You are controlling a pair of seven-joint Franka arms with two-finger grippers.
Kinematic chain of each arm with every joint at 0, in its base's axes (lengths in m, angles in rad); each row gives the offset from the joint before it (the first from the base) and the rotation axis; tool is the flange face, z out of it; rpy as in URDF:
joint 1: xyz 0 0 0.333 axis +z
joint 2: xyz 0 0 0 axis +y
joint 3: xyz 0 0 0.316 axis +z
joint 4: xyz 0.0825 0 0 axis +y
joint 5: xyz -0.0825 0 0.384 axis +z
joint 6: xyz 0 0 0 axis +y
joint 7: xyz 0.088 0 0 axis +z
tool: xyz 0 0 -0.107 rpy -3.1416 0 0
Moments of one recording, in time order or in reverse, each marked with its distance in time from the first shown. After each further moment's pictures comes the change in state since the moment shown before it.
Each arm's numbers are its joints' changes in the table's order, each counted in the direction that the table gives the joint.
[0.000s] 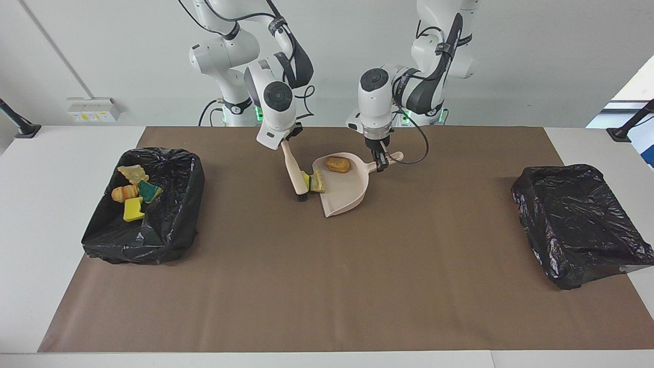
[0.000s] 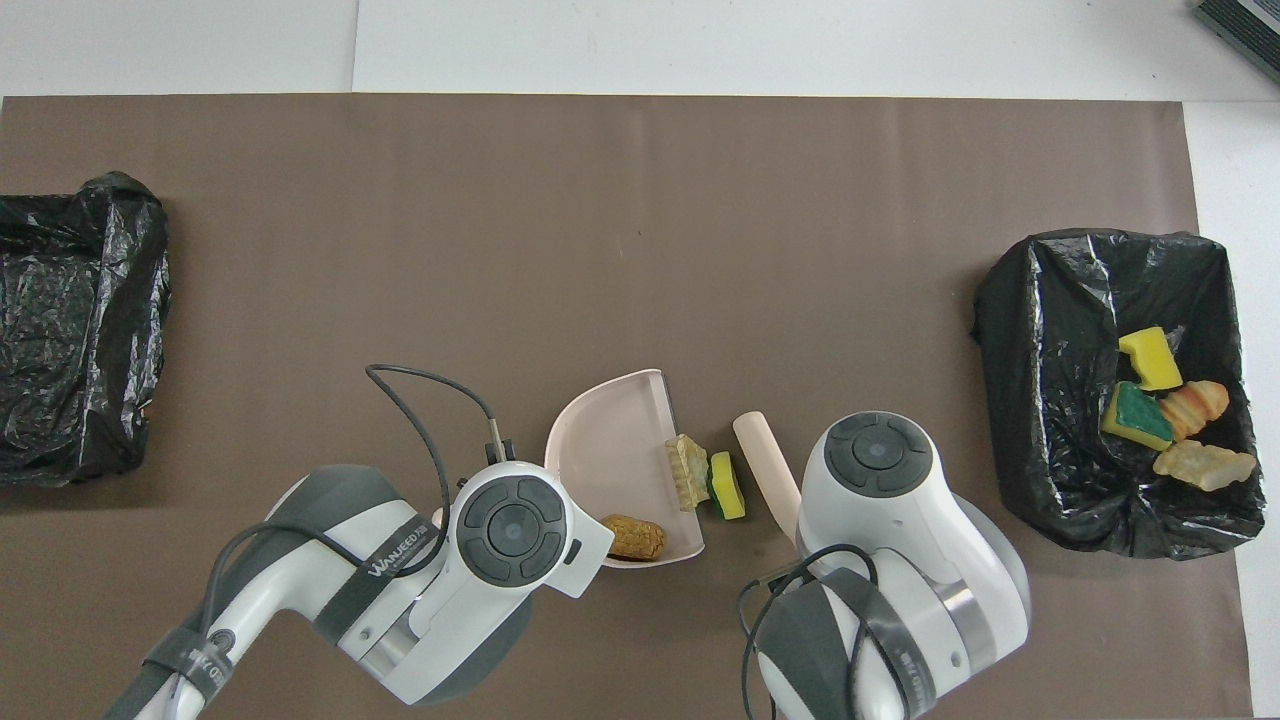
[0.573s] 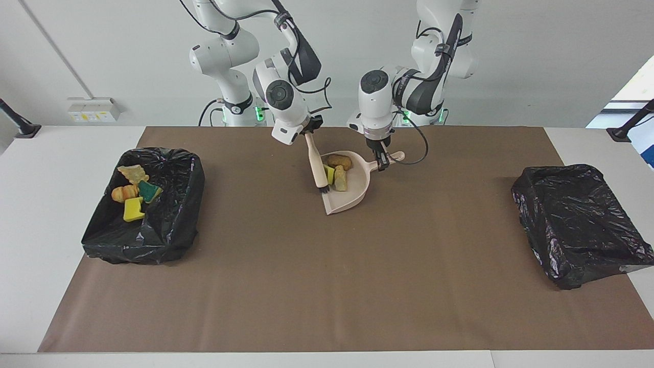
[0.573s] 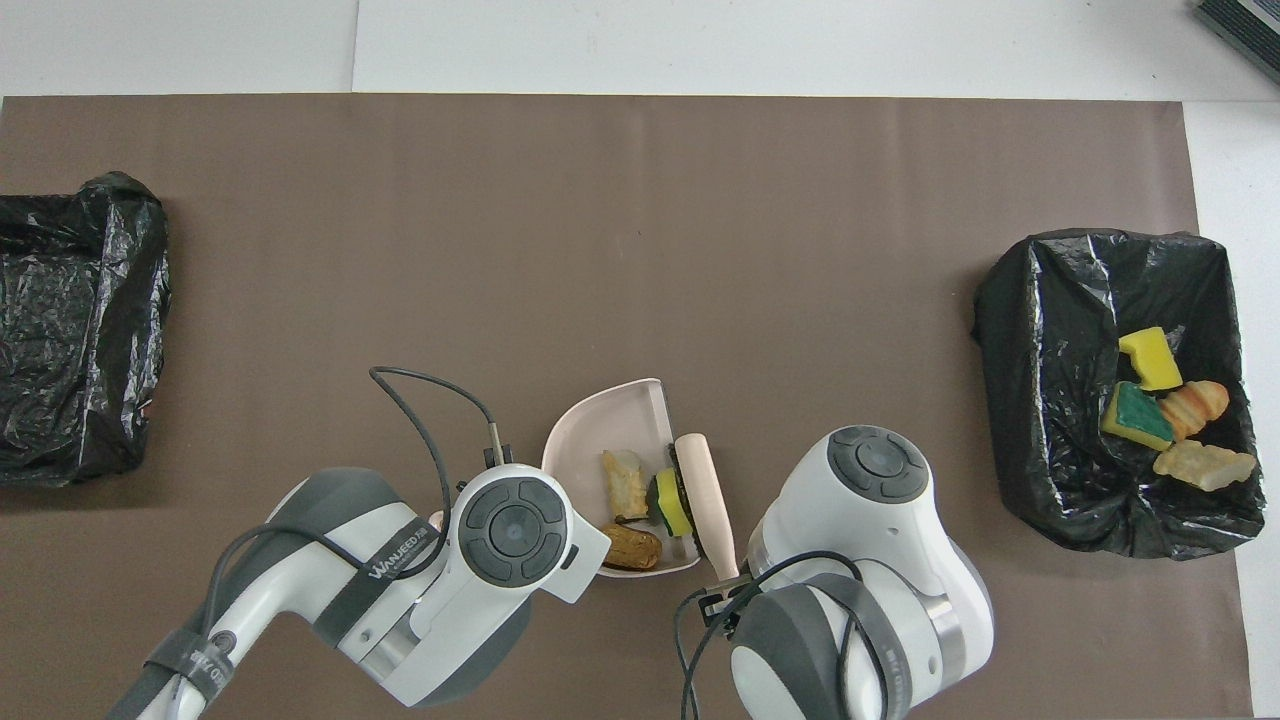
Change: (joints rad) left arm 0.000 -0.004 0.000 0.015 0.000 0.006 -0.005; right arm 0.059 0.000 0.000 -0.003 0.143 -0.034 -0.027
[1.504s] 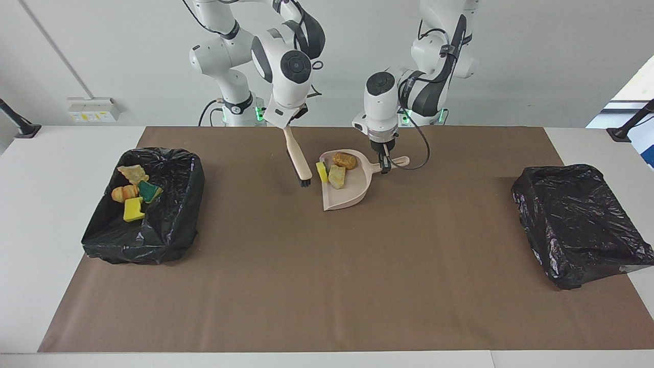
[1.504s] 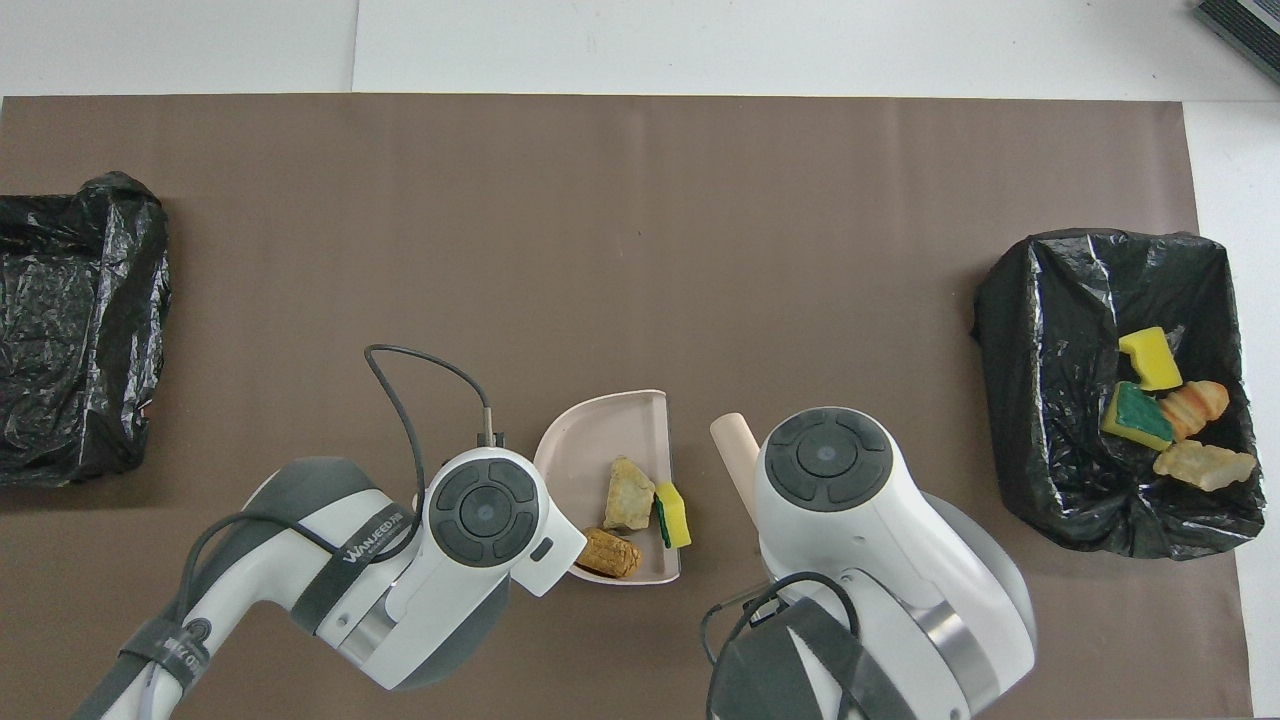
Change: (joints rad) left arm 0.048 0.002 0.006 -0.006 0.002 -0.022 -0.194; right arm 0.000 -0.017 -0.003 -0.236 -0.326 0.352 -0.055
